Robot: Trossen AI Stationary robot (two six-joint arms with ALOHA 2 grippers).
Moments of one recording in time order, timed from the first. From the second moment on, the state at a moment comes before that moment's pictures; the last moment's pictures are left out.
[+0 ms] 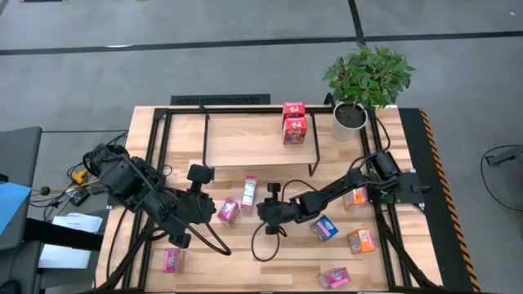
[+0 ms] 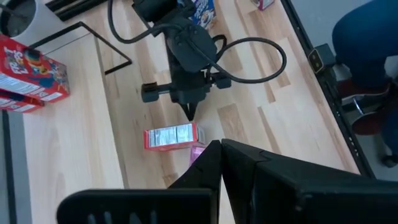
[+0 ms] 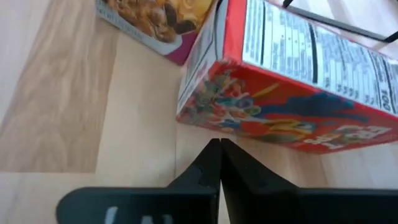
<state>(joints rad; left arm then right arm) -0.61 1.73 2.35 -1.57 -0.41 -0.16 0.31 2.02 1.12 0.13 0.50 0.03</state>
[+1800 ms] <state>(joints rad) -0.16 1.74 1.47 -0.90 -0.42 -1.18 0.46 1.34 1.12 -0.75 0.56 0.37</state>
